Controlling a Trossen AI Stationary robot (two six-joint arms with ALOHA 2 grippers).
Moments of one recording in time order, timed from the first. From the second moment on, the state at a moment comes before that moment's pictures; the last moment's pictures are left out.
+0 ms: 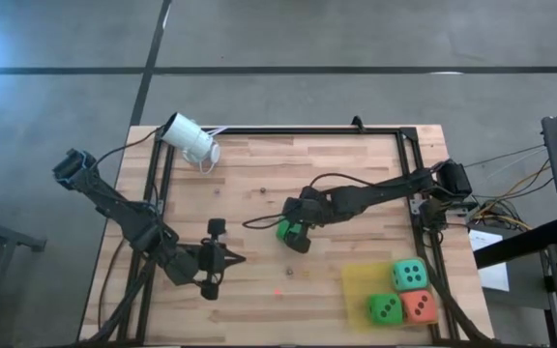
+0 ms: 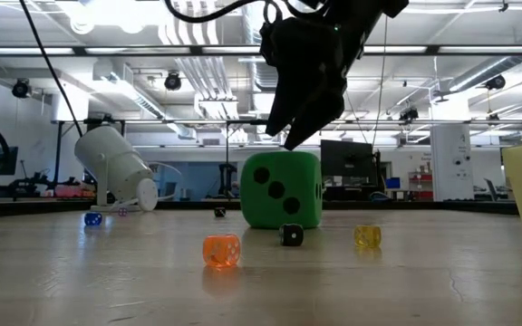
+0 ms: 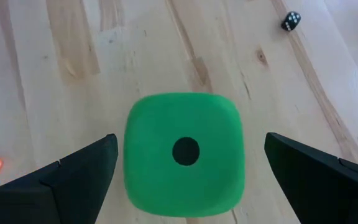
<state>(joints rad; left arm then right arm) -0.67 1.29 0.97 -0.34 -0.59 -0.17 0.11 1.80 1.31 -0.54 0.16 0.41</state>
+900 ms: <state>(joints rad) -0.67 1.29 0.97 -0.35 -0.59 -0.18 0.10 1.86 1.29 -0.48 0.12 0.39</state>
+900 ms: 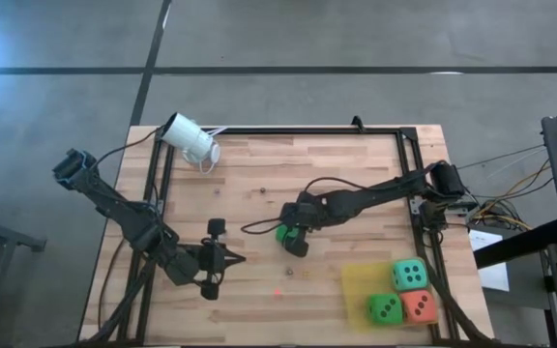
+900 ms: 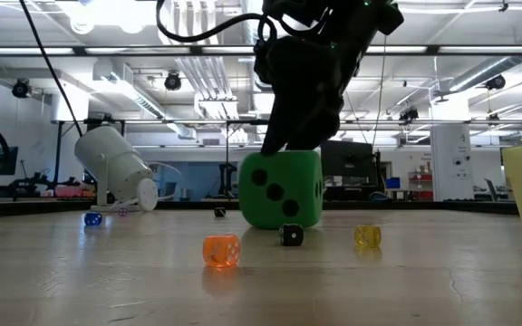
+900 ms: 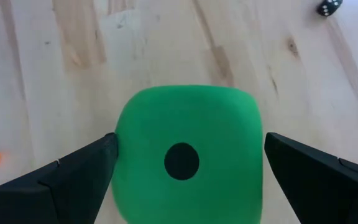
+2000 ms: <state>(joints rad) -0.67 1.29 0.97 -0.35 -0.59 -0.19 0.10 1.82 1.30 -0.55 0.12 0.22</state>
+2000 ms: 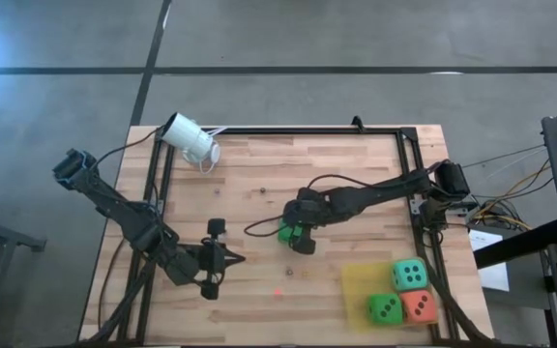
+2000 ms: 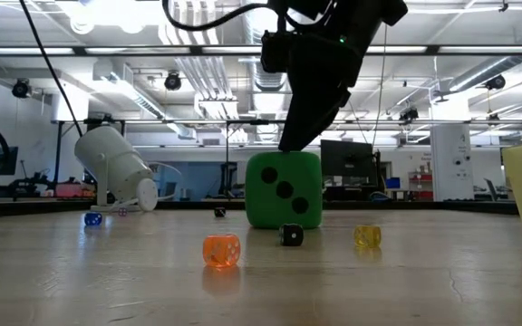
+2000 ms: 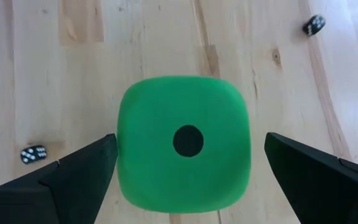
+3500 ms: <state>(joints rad) -0.67 1.29 0.96 -0.33 -0.59 -0.19 0.10 1.95 1.31 -0.48 0.12 0.22</state>
